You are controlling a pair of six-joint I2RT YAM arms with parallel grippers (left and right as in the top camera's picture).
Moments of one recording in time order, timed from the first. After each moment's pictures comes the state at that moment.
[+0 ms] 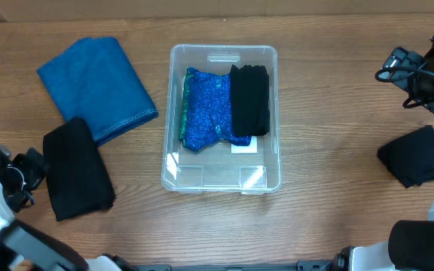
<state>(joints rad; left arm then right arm) 0.85 1.58 1.10 -0.90 0.24 -0.06 -0.24 1.65 1.81 -1.27 0.09 0.38</state>
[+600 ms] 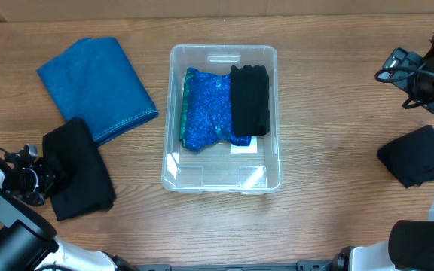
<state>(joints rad) 0.85 1.85 1.10 -0.85 0.39 0.18 -0.24 1.65 1.81 -1.27 0.09 0.38</state>
